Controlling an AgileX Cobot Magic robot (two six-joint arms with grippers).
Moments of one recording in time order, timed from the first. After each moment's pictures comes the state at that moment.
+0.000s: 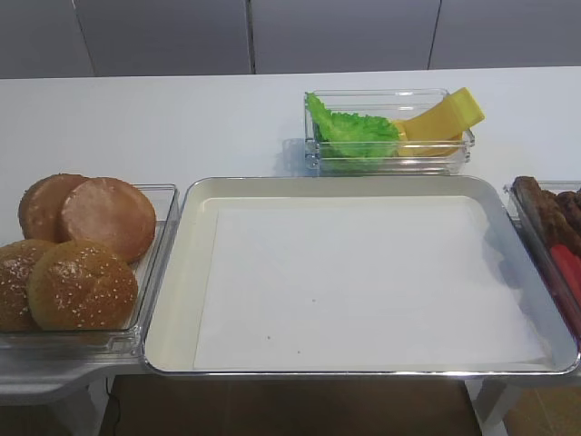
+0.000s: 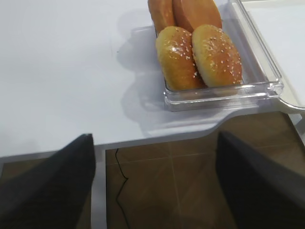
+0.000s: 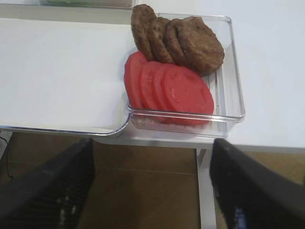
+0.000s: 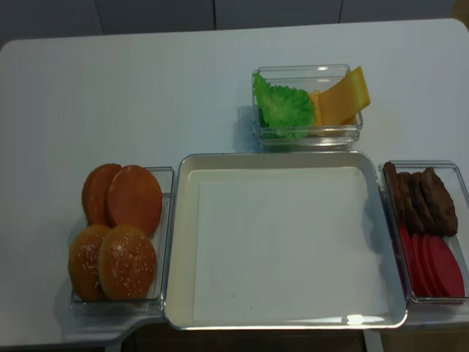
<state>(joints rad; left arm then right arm) -0.07 -0.02 -0.49 0.02 1.19 -0.08 0.11 -0.02 -0.48 0.07 1.16 0.00</state>
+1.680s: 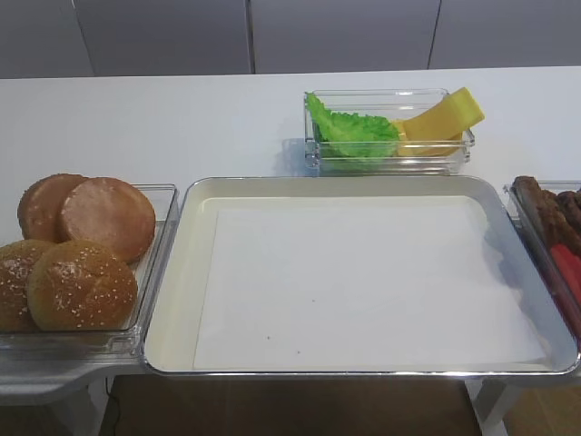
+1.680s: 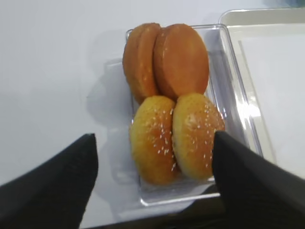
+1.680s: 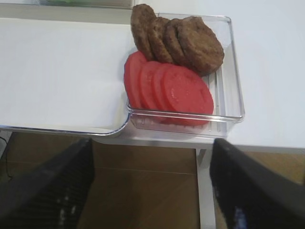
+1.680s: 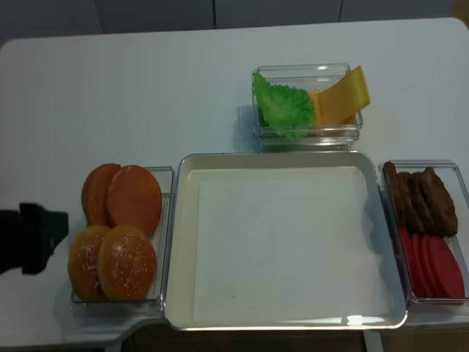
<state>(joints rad) -0.07 0.83 -0.79 -0.10 0.89 -0.04 0.11 -0.02 -0.48 0.07 1.16 0.00</state>
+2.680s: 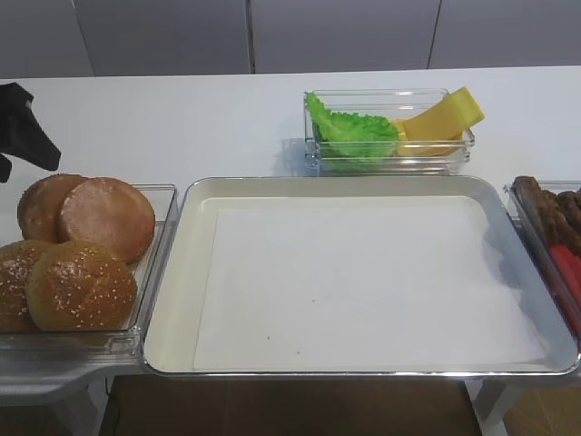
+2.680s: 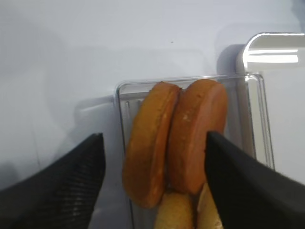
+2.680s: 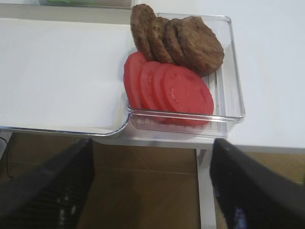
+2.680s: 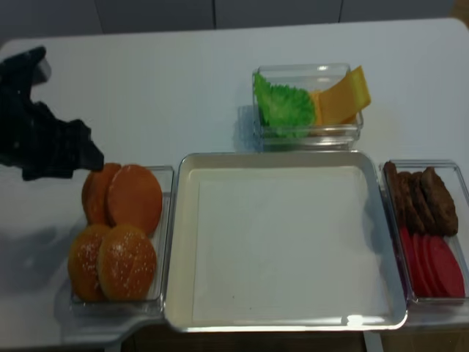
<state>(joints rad) 0.14 1.49 -1.13 -0.43 0.98 0.32 0.11 -0.02 -0.48 0.07 1.16 0.00</state>
